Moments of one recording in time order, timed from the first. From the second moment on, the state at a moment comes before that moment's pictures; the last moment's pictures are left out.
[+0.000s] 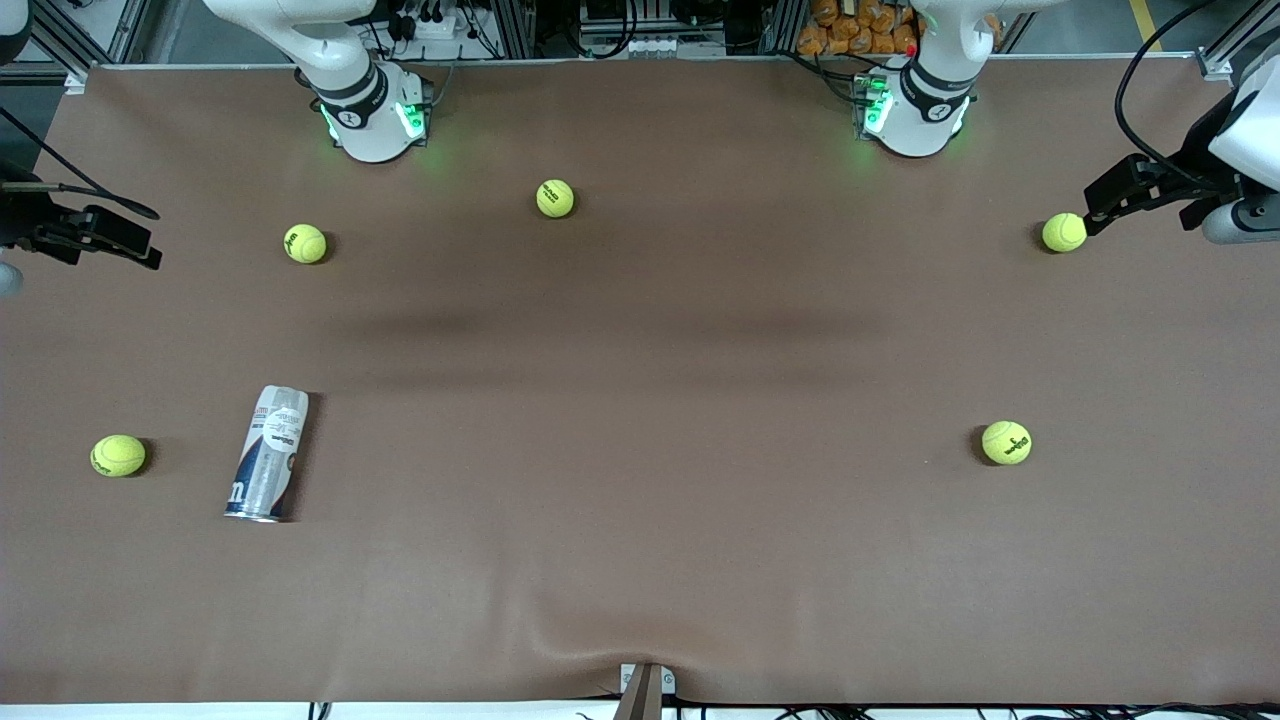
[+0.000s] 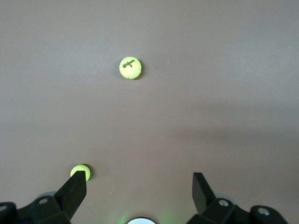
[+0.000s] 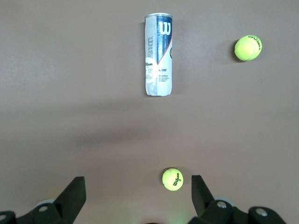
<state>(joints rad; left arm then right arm) 0.05 -0.06 -0.14 -1.56 0.03 1.47 -0.13 0.03 -0.05 -0.12 -1.67 0.02 1.54 -0.01</state>
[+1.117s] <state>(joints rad) 0.07 -0.02 -0.14 -1.53 0.03 1.47 -0.13 0.02 0.30 -0.12 -1.72 0.01 1.79 -0.08</state>
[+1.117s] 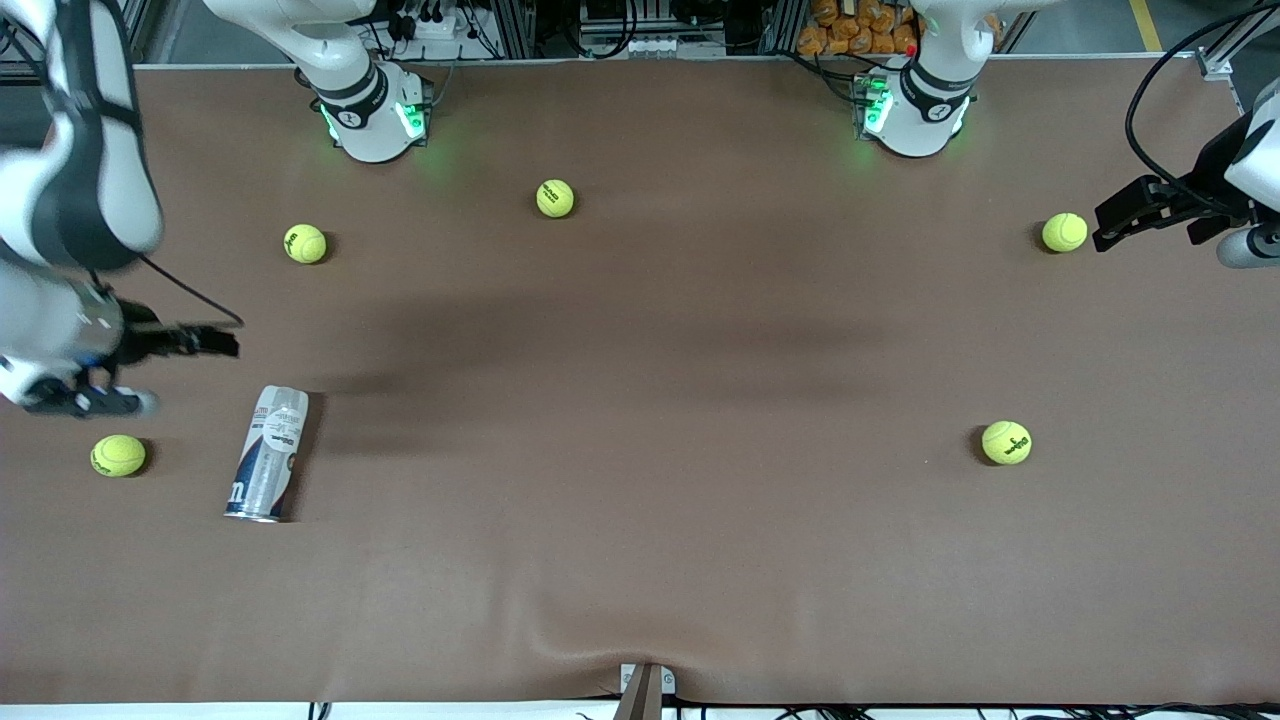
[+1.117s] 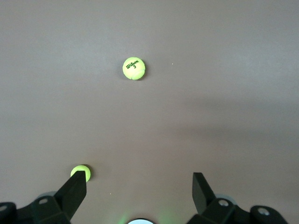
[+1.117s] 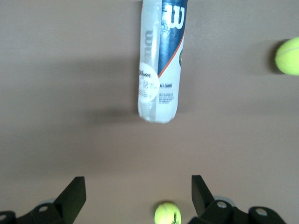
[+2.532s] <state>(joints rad) 0.08 0.00 -0.14 -1.53 0.03 1.48 -0.13 -0.01 0.67 -0.12 -1.71 0.01 2.20 -0.19</state>
